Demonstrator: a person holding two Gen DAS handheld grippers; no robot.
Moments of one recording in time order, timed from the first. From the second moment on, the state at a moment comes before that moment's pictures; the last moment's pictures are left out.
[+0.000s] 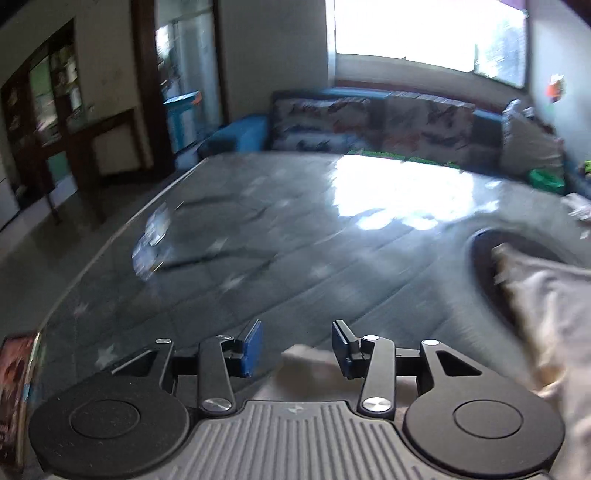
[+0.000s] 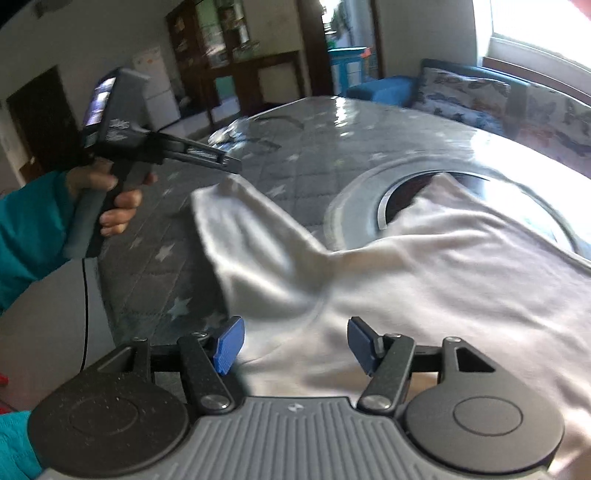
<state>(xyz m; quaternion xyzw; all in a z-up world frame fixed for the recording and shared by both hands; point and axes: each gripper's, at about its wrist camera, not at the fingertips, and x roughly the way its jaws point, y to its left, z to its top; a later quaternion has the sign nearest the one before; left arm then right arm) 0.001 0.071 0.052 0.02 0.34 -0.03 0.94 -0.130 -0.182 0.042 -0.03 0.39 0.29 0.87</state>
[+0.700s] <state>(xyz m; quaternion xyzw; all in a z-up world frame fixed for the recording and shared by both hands) 0.096 -0.116 0.009 0.13 0.37 -0.16 0.91 -0.151 -0.296 0.044 0.03 0.40 0.17 0.90</state>
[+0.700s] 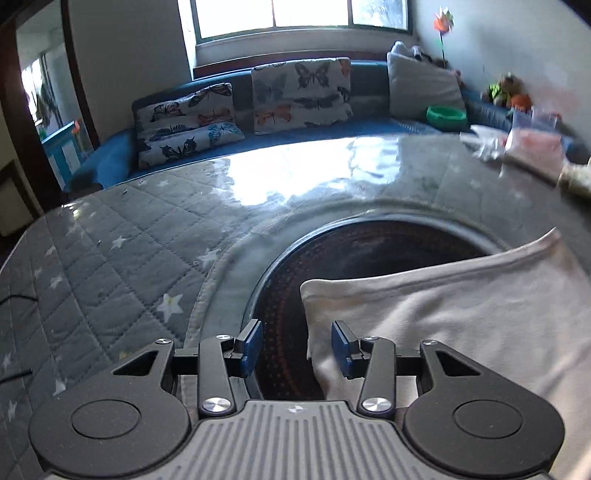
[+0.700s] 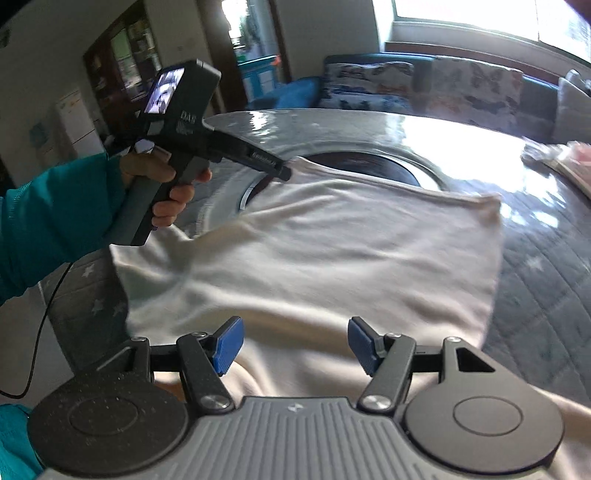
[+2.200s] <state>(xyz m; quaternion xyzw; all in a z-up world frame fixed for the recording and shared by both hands) -0.112 -0.184 0.052 0.17 0.28 -0.43 0.84 -0.220 -0.478 0.021 0.07 0.40 -0.15 0.90</state>
